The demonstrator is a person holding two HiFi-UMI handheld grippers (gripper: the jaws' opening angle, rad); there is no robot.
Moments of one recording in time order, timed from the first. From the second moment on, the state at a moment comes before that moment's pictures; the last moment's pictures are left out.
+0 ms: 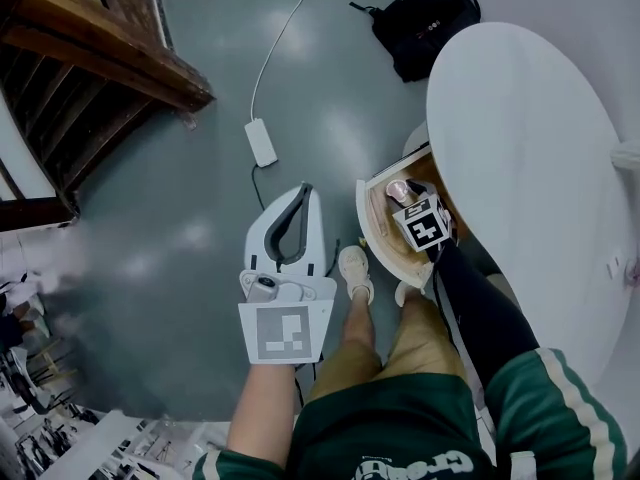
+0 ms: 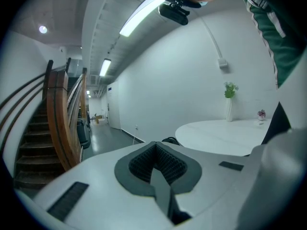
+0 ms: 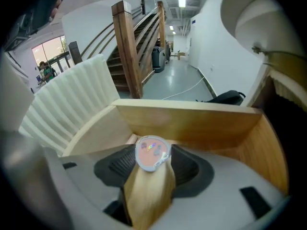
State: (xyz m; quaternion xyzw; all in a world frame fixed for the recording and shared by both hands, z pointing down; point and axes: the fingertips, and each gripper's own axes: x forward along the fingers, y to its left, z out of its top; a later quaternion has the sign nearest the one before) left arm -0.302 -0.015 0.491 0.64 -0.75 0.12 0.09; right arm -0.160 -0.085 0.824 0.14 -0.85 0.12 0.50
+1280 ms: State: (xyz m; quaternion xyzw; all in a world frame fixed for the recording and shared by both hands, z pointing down) left arm -0.320 -0.003 0.447 0.64 -0.75 0.11 0.07; right arm -0.184 -0.049 0.740 0.15 -0.89 0.17 0.40
